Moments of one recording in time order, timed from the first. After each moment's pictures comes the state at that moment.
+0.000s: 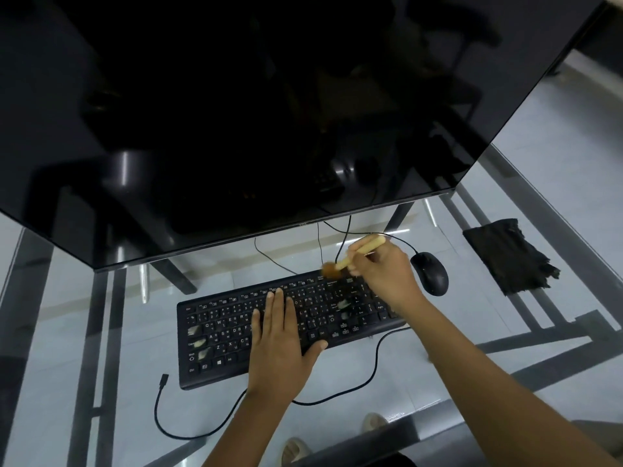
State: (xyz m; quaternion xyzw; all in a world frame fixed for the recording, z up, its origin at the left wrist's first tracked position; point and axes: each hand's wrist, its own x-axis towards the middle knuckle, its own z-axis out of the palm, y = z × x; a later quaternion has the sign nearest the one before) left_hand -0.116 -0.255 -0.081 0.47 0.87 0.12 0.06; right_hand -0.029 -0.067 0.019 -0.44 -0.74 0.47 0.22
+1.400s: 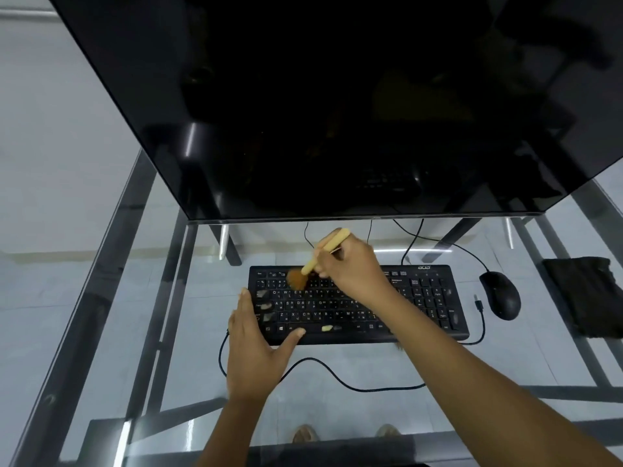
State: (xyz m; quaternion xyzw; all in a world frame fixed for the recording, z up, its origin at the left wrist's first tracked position) left_hand -0.161 -0.360 -0.085 0.20 0.89 0.40 0.10; right_hand -0.137 -0.161 0.017 -0.28 -0.80 0.52 0.08
